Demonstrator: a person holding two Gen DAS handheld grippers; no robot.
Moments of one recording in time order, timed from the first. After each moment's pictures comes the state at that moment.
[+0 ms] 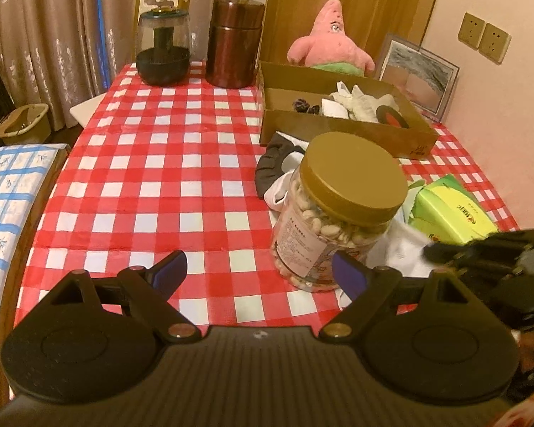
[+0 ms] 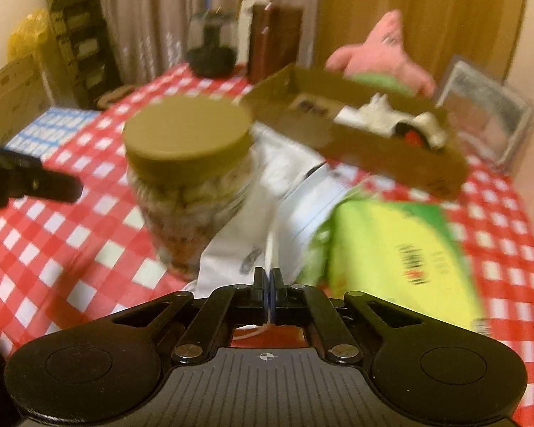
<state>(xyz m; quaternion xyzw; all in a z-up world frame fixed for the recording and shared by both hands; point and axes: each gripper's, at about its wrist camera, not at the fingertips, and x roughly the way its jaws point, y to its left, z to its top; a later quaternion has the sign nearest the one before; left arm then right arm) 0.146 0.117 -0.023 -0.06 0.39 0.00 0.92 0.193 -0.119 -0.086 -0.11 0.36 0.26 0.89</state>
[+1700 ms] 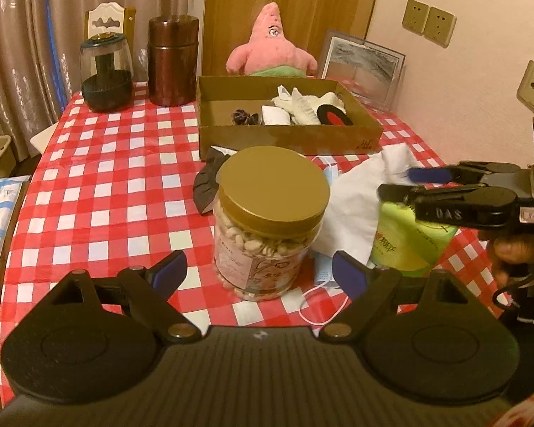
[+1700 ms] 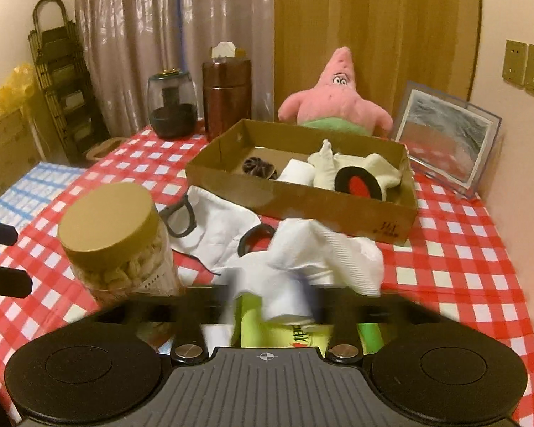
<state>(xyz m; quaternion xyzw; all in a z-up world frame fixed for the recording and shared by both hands) 0.151 0.077 -0.008 -0.02 0.38 -0.08 0.92 0.234 -0.185 -0.046 -0.06 0.31 0.27 0.91</state>
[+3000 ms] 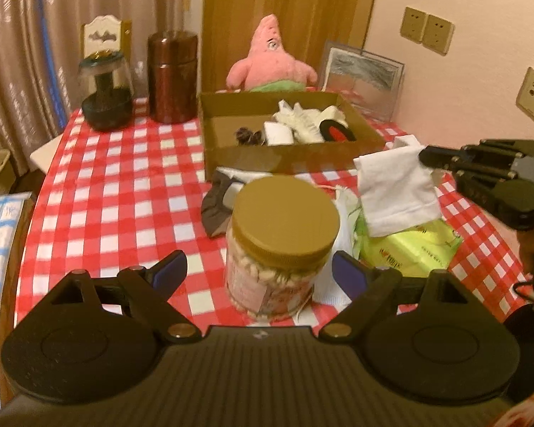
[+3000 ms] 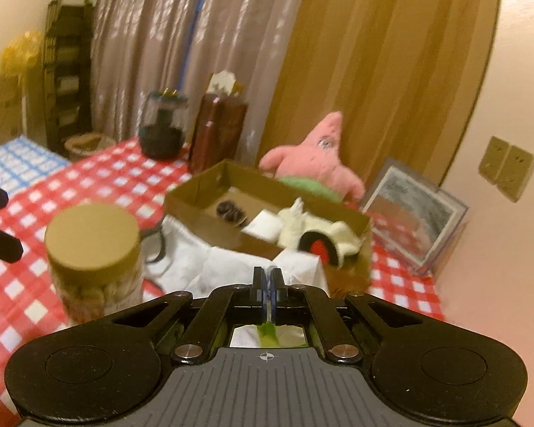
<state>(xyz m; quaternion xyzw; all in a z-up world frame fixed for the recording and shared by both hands) 0.166 0.086 0.015 -0.01 0.37 -0.09 0.93 0.221 -0.173 -0.014 -0.16 0.22 0.23 0.94</state>
